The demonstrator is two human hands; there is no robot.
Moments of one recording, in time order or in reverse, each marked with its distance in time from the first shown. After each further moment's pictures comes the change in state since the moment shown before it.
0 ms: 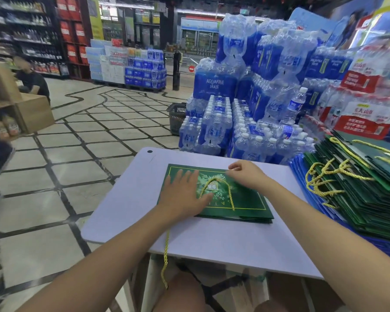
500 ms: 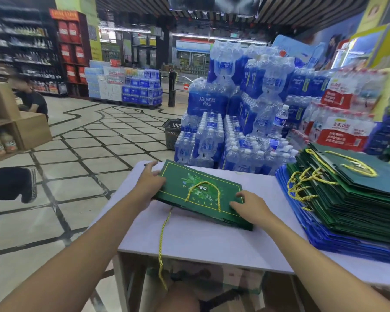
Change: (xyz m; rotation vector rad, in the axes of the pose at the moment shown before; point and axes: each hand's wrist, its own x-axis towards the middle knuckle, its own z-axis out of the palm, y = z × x) left_hand -0.002 -0.036 -0.064 -1.201 0.130 -0.421; right_hand -0.073 0.046 0.006 -0.121 0.054 0.100
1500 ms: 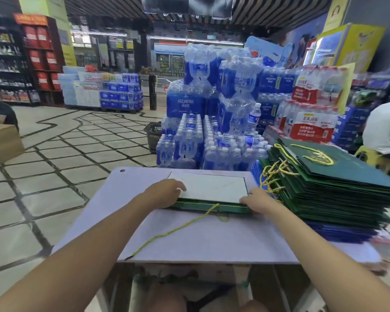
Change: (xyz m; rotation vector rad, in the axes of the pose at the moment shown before) left_hand 0.020 0.001 0.086 1.141 -0.391 0.455; right_hand -0.001 0.059 -0.059 0.256 0.018 0.252
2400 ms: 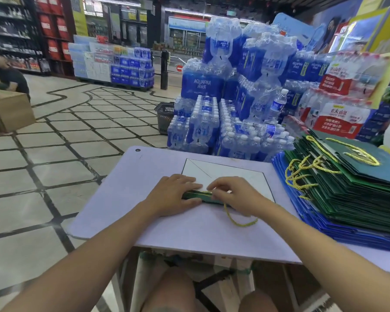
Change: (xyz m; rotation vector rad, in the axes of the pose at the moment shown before) left_hand -0.030 -0.052 0.049 0.090 0.150 0.182; right_hand -0.044 -0.069 0.068 -0.085 -0.238 -0.734
